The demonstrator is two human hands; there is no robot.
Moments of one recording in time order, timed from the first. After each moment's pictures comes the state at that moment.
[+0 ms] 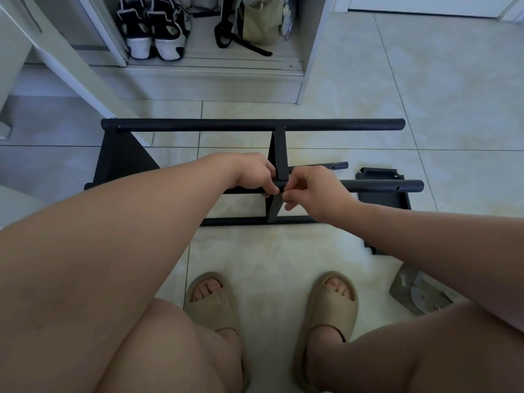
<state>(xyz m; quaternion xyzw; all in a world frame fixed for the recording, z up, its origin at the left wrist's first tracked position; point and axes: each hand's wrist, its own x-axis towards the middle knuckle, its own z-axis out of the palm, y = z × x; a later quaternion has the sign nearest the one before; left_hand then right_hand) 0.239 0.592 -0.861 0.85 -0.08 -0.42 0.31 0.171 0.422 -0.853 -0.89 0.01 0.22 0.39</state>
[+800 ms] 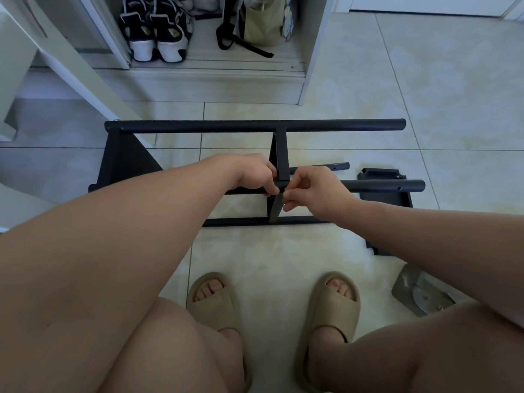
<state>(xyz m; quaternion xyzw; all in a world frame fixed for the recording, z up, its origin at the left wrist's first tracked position) 0.240 0.592 -0.864 0.85 -0.06 -0.42 0.30 0.174 0.419 -0.858 -0.85 0.04 0.24 0.47</state>
